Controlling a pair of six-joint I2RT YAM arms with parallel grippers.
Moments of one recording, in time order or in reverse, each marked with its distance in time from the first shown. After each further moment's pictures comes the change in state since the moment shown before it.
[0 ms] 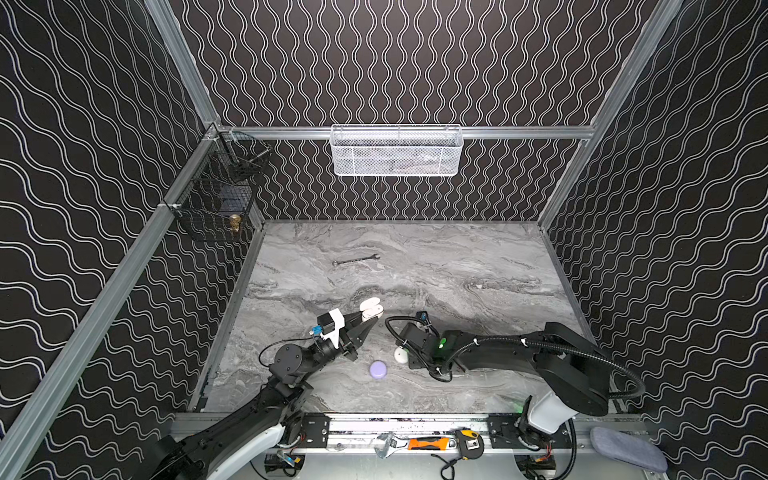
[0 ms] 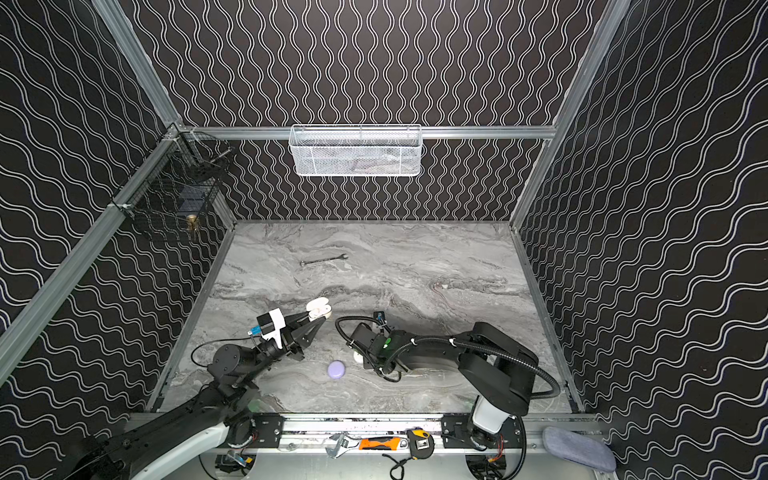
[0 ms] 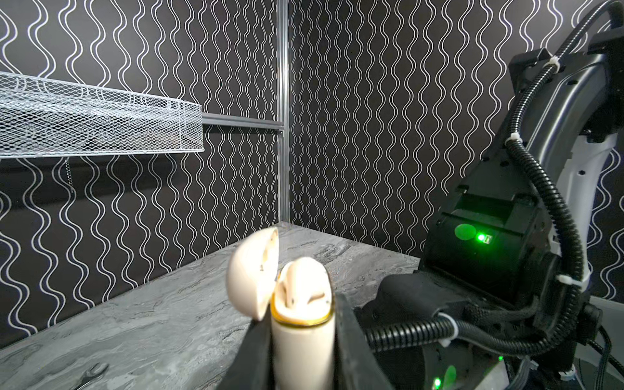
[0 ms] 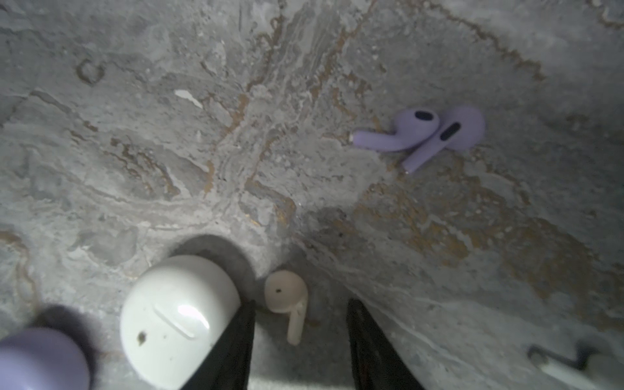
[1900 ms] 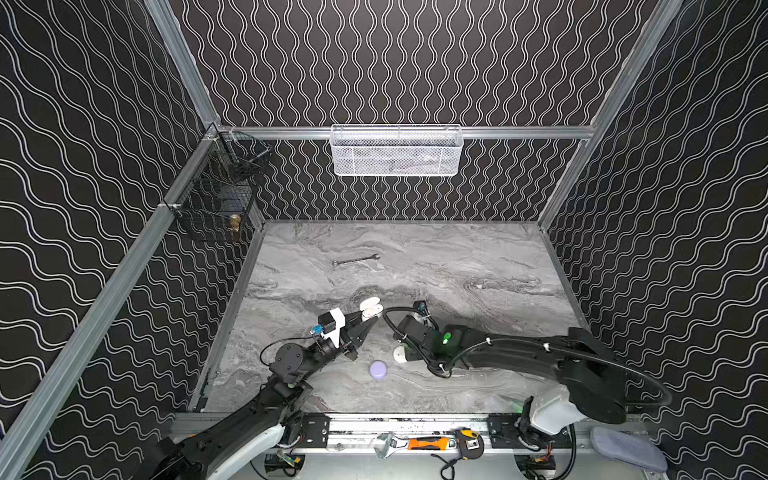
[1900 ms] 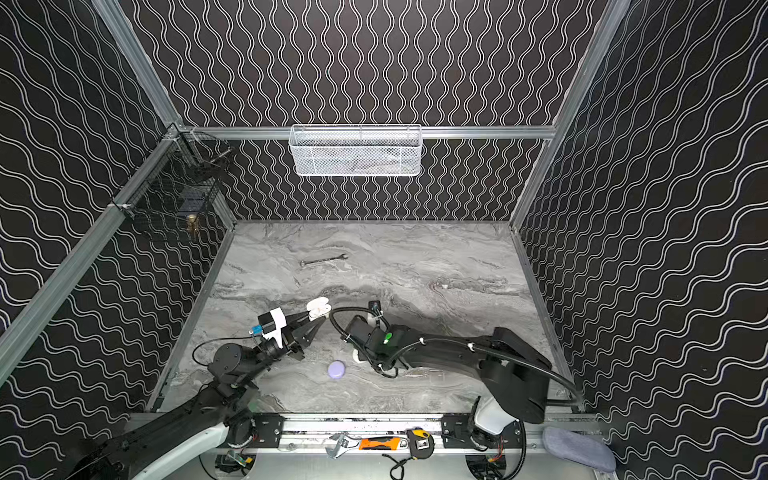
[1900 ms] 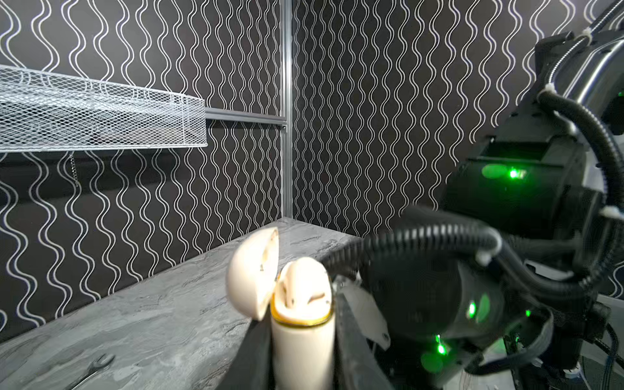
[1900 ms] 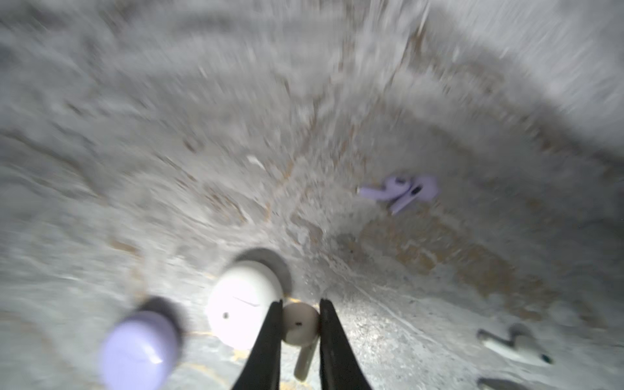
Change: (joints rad) left arm 0.000 0.003 0.002 -0.008 0.012 0.006; right arm 0.032 -0.130 0.112 -0.106 0.108 -0.015
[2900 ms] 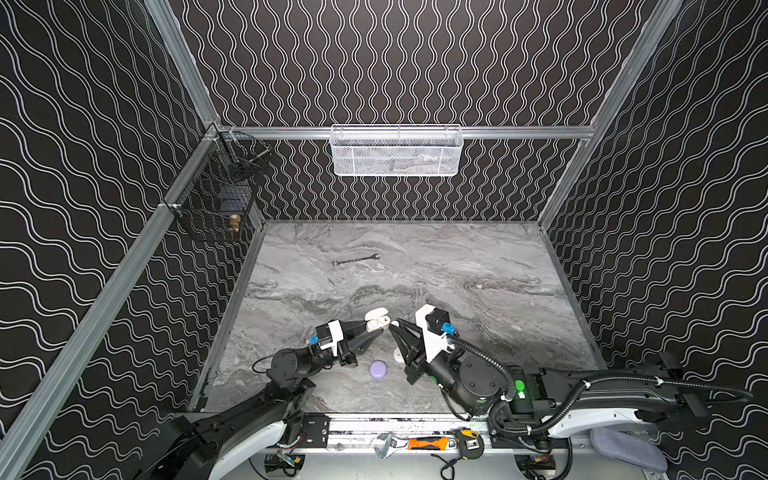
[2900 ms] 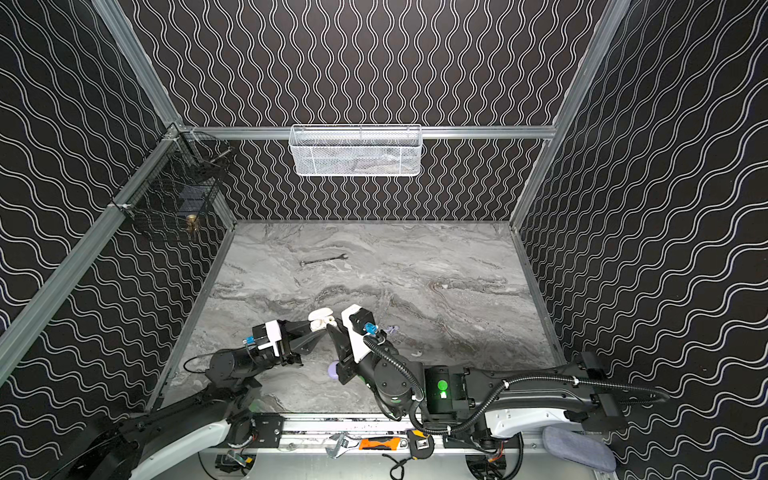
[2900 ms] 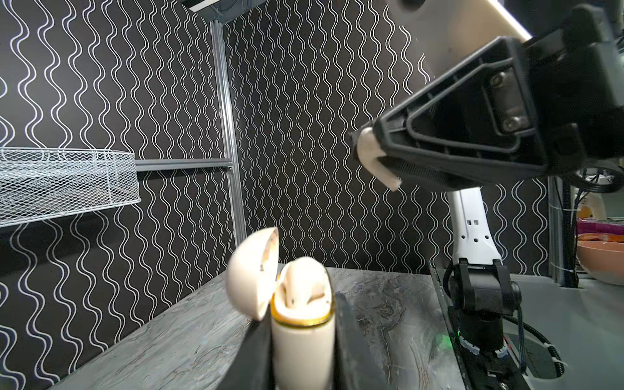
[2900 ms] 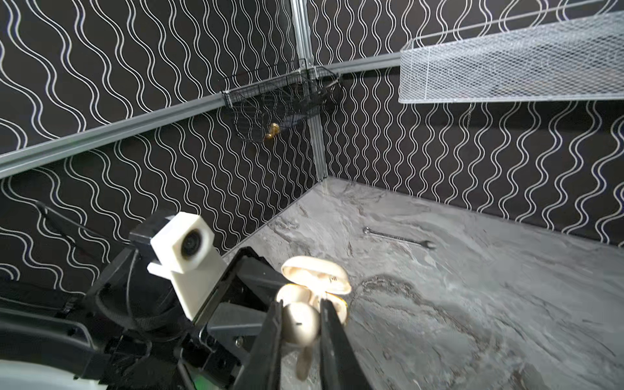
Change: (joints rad) left arm -0.001 0.120 -0.016 0.305 0.190 -0.042; right arm 0.454 -0.419 -0.047 0.688 0.381 -0.697
